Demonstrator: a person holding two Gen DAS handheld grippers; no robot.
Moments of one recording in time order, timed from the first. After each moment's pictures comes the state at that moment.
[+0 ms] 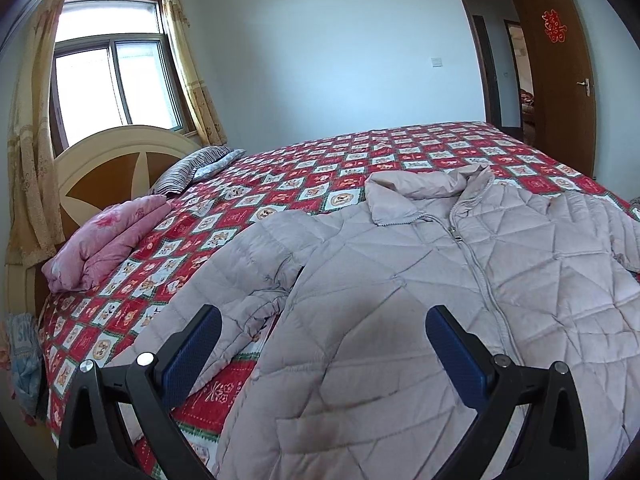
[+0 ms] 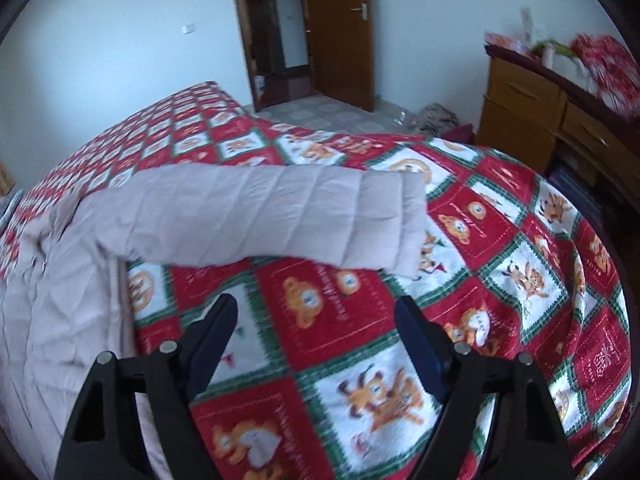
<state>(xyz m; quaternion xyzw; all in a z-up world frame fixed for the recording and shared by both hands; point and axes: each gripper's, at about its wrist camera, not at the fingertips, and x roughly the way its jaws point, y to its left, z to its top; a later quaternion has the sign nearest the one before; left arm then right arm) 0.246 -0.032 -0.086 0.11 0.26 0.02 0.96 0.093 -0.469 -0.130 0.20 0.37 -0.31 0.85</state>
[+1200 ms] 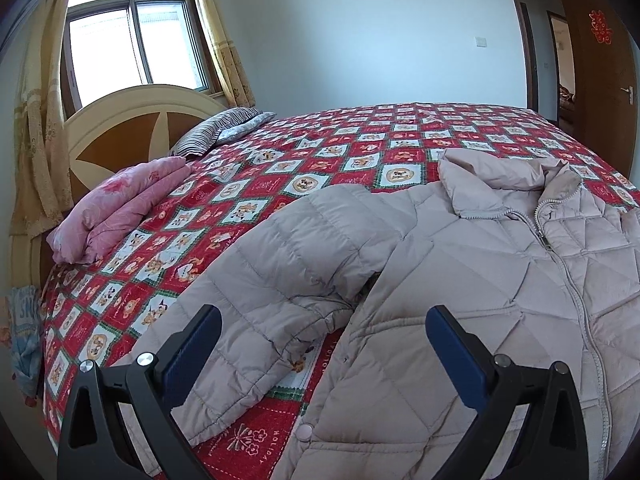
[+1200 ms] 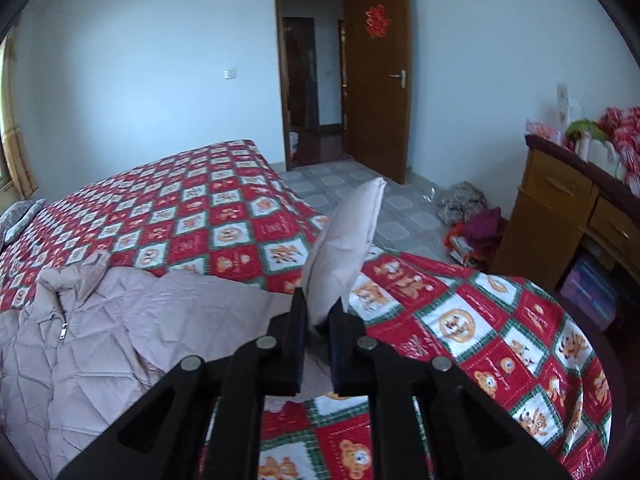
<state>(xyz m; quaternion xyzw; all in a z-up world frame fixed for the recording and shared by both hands) 0.331 0.032 -0.108 0.08 0.32 0.08 0.94 0.188 -0.458 -0.035 0.09 0.28 -0.26 0.92</state>
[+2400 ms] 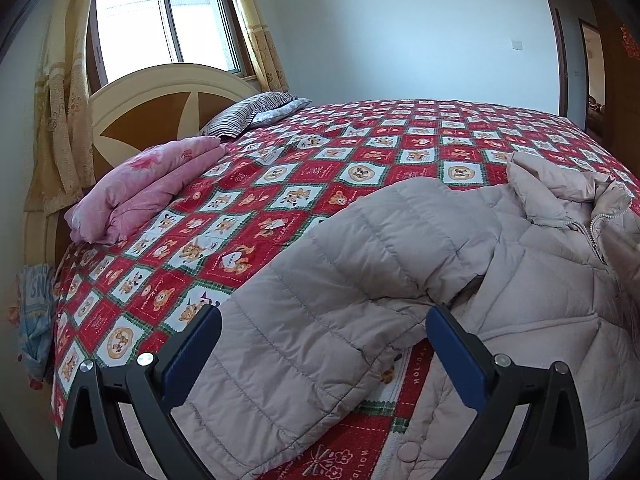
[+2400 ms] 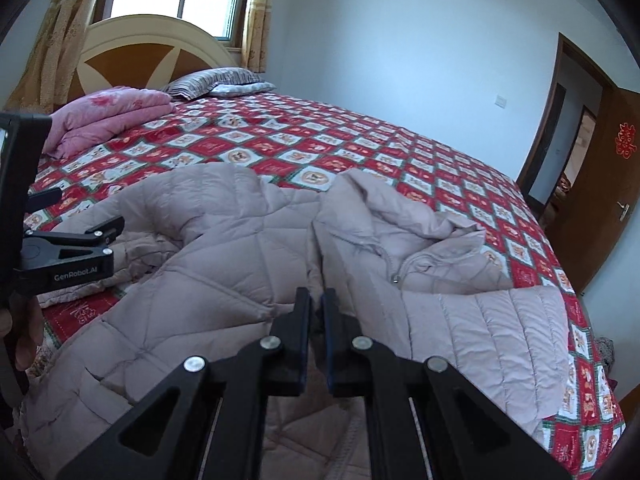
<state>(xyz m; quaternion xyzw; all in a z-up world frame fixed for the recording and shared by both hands) 0.347 0.104 -0.112 0.06 0.33 0.13 0.93 0.305 -0.112 -0.112 -0.12 0.32 0.09 0.94</state>
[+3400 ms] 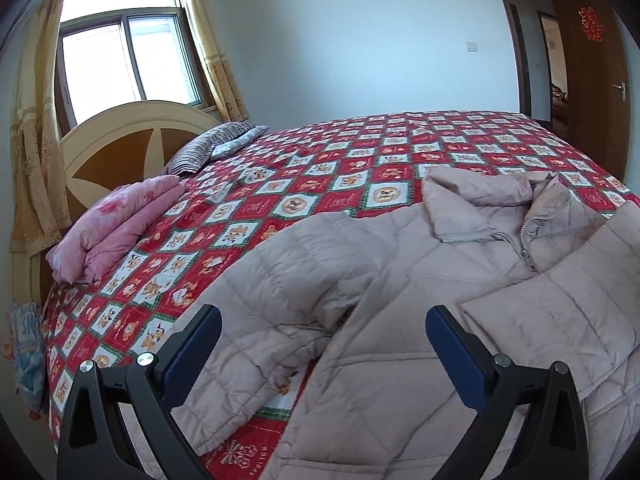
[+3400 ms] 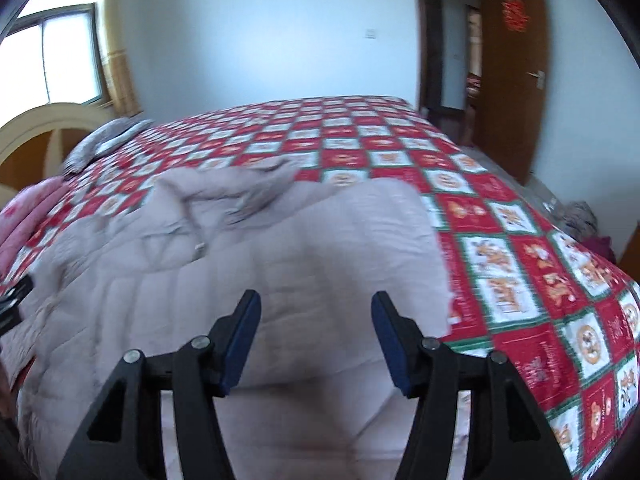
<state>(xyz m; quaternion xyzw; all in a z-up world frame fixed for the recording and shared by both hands) 0.338 0.001 -0.086 0.10 0.30 0.06 0.95 0.283 -0.315 -0.114 0.08 0.34 -0.10 0.93</state>
